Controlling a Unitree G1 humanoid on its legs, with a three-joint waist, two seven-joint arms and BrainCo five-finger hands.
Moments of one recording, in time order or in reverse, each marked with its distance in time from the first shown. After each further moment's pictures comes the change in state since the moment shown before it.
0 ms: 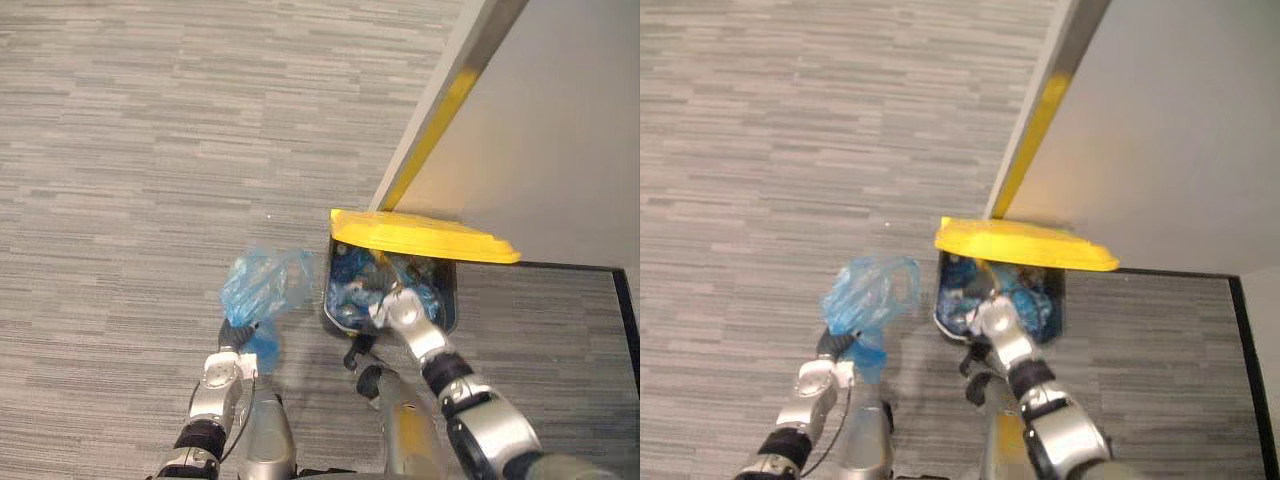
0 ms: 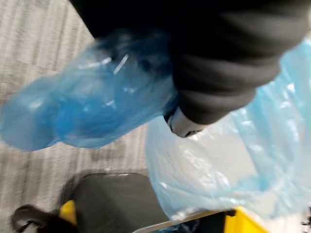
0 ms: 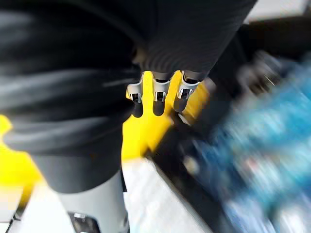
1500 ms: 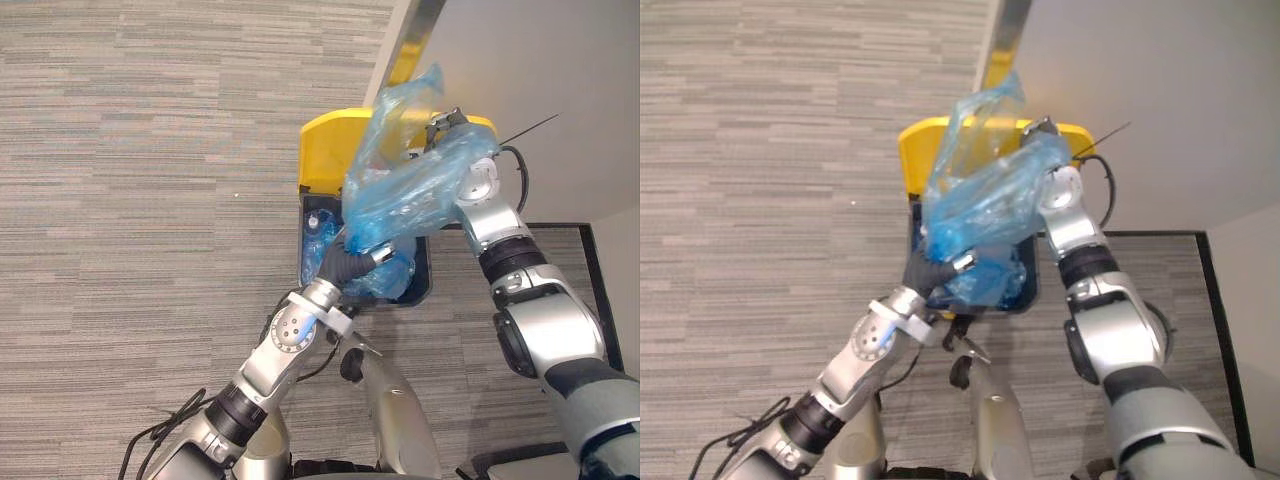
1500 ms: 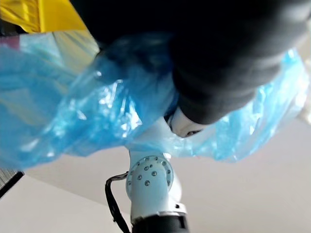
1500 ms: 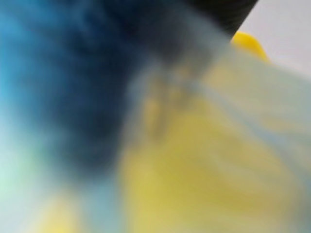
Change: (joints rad) left arm -0.278 -0.034 -0.580 -0.590 -0.102 -0.078 -0.053; right arm -0.416 -0.274 -0.004 0.107 0.162 -0.002 -0.001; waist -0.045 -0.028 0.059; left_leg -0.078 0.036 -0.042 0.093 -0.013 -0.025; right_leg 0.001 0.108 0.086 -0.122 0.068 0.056
